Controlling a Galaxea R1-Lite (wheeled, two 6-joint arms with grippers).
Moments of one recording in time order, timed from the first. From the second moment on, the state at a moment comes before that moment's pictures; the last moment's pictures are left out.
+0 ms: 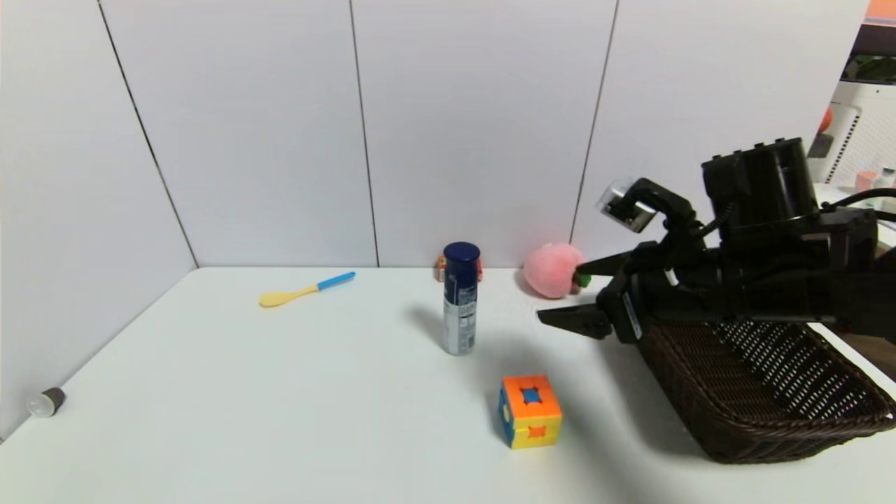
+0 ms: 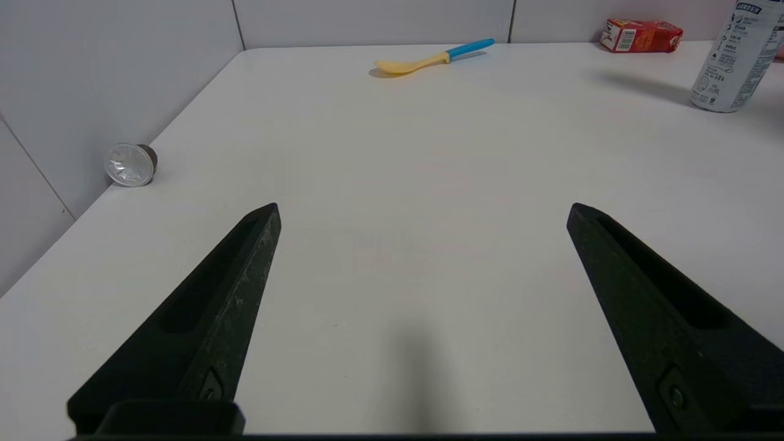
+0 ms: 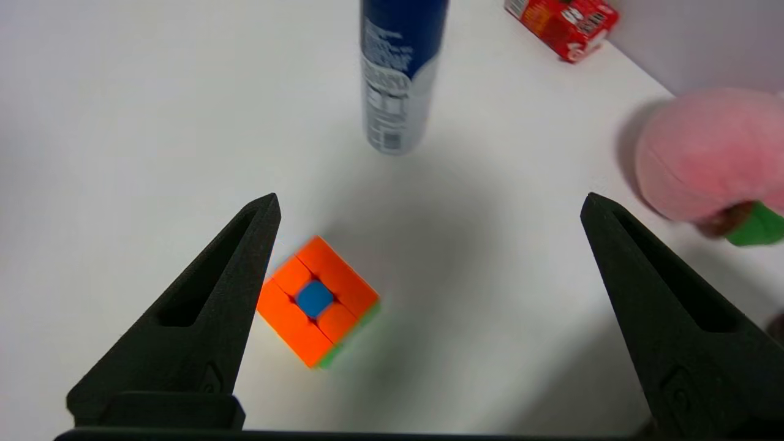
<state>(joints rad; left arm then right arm) 0.01 0.00 0.00 0.00 0.00 0.00 0.45 1.65 -1.04 -0.07 0.31 -0.24</state>
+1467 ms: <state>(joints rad) 0.01 0.00 0.00 0.00 0.00 0.00 0.56 2.12 -1.47 -0.23 0.29 -0.01</state>
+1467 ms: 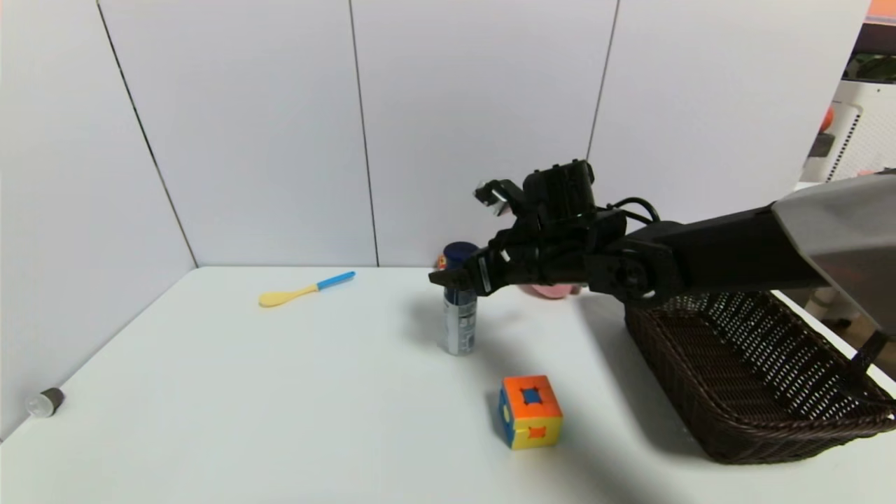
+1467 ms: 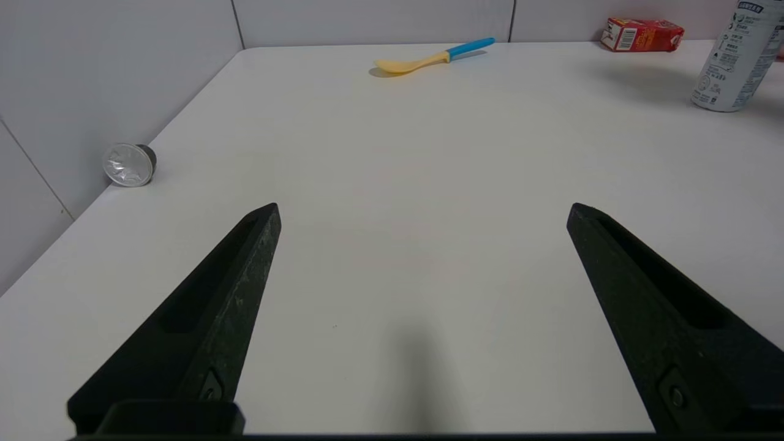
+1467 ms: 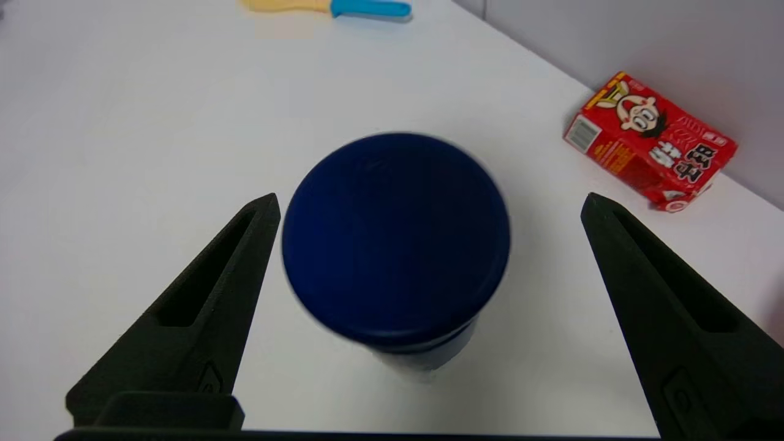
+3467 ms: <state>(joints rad) 0.01 0.00 0.00 0.00 0.00 0.00 0.52 2.11 -1.52 -0.23 0.29 0.01</state>
